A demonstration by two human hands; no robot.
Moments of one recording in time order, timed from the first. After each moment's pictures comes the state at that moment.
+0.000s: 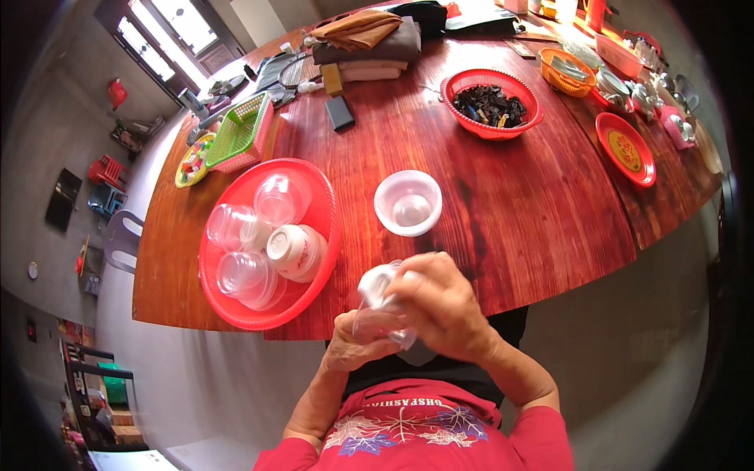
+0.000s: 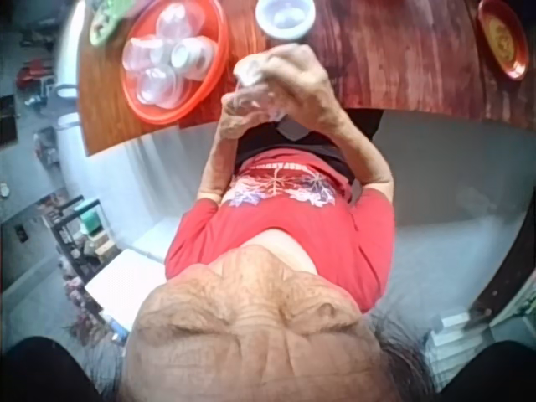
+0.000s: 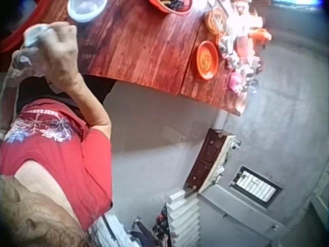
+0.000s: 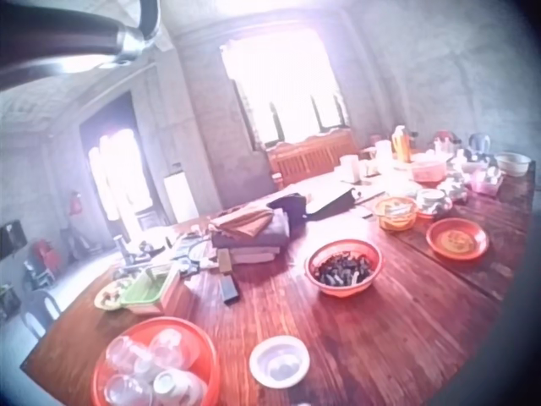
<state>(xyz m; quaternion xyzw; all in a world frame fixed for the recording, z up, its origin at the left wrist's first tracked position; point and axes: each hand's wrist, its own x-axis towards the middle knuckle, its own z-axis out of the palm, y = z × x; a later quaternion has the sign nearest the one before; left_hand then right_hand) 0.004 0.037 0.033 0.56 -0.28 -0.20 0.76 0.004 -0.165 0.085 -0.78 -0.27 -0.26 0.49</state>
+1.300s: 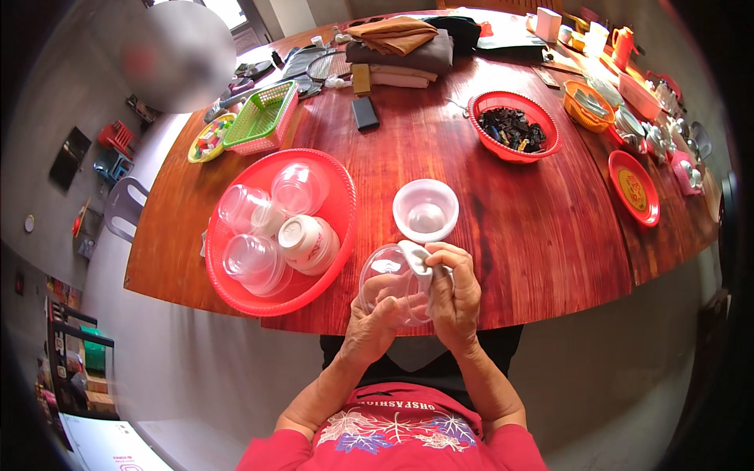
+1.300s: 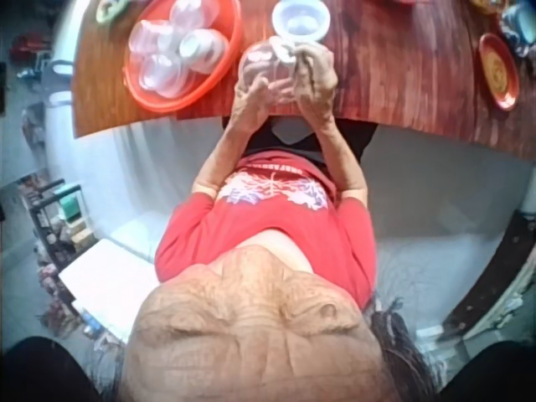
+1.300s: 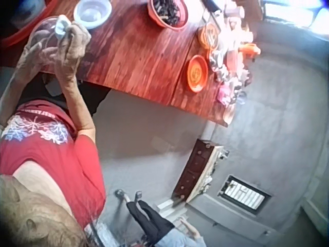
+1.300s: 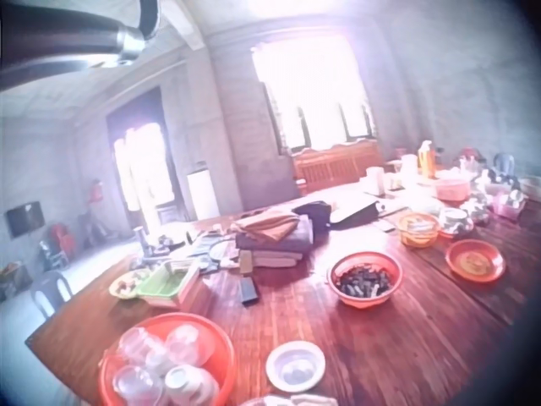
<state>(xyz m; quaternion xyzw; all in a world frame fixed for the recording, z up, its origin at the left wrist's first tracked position) 0.005 0.003 0.017 0.34 -0.11 -0.17 0.92 0.017 -0.143 0.044 -0.73 -0.12 -0.32 0.59</state>
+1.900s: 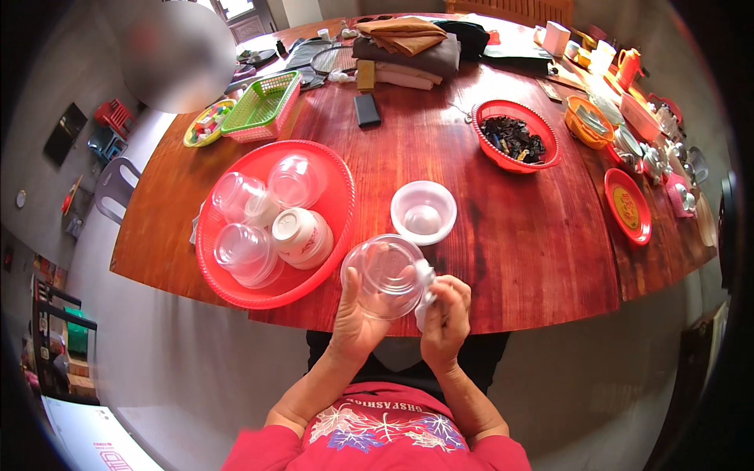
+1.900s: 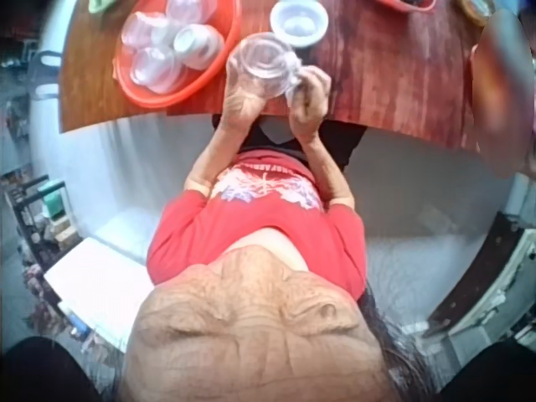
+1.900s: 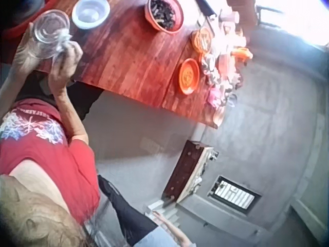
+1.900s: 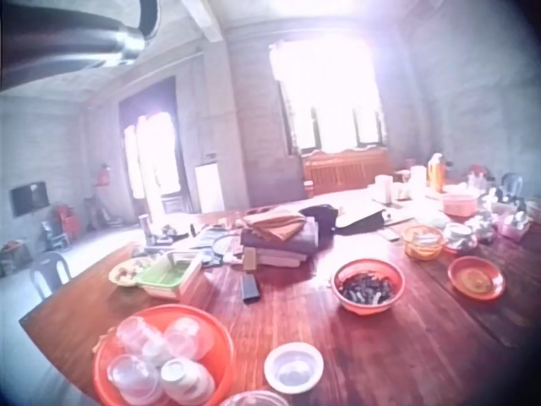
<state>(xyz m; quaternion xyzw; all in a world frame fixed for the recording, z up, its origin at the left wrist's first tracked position) 0.020 -0.001 0.021 0.17 -0.01 -0.15 0.97 -0.010 -0.133 0.004 -0.73 -0.06 -0.36 0.57</state>
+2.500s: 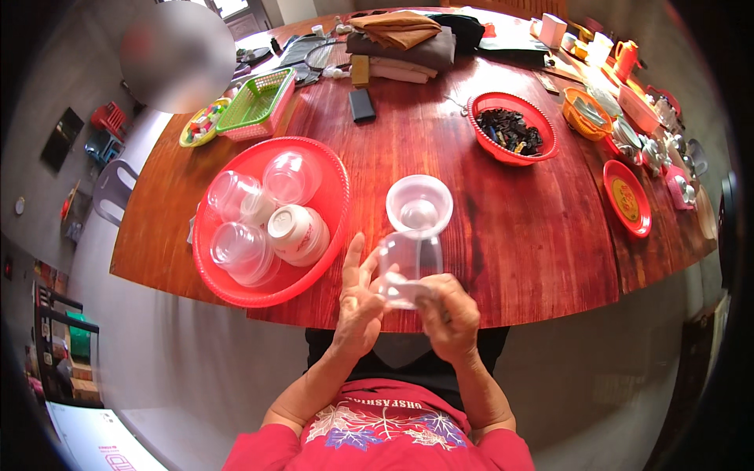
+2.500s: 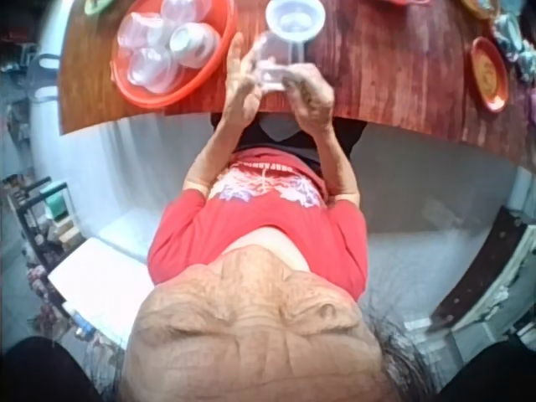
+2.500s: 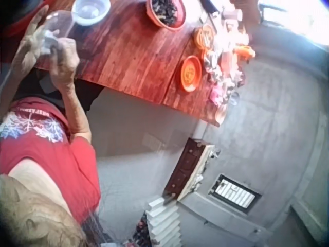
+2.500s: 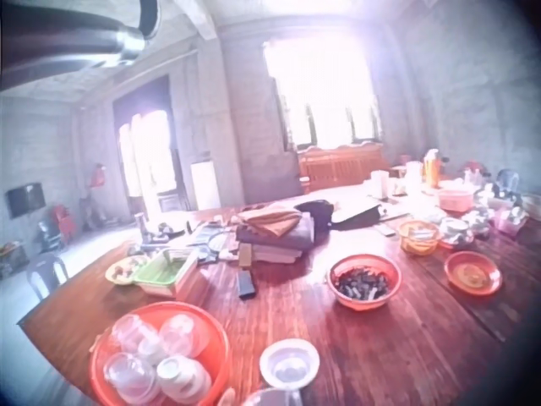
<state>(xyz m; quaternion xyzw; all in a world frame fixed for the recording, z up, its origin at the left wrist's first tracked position) 0.013 -0.003 0.030 0.40 -0.07 -0.10 0.91 -0.006 -0.156 0.037 -0.72 -0.18 -0.22 0.63</state>
